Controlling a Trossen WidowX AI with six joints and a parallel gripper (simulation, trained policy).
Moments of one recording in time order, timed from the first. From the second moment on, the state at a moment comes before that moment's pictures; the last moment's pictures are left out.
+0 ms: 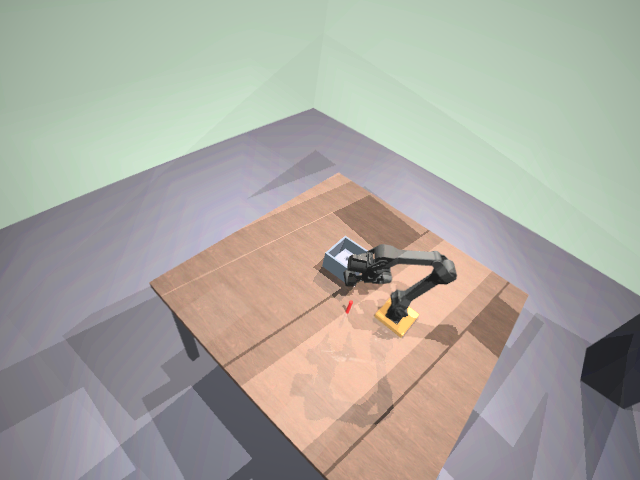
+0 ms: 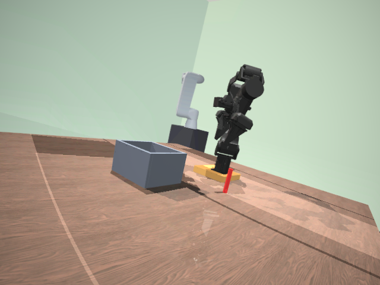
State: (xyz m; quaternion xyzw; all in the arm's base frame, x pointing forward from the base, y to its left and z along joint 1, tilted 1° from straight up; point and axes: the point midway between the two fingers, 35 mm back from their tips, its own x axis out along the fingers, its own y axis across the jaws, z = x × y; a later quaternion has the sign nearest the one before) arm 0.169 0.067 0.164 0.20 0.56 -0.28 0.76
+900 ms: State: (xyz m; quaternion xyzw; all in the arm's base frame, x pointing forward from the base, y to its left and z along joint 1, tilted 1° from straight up) arm 0.180 0.108 0.034 0.33 0.57 -0.32 0.68
